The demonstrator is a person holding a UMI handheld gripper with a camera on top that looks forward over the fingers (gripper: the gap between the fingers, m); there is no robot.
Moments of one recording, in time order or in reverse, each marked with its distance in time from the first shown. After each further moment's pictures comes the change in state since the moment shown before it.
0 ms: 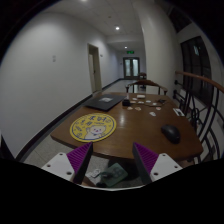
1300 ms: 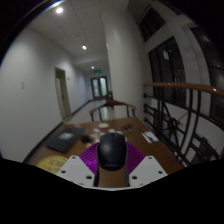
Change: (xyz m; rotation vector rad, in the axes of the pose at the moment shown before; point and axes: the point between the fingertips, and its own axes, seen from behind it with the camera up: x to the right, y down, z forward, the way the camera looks) arm 0.174 -0.135 0.064 0.229 0.298 0.172
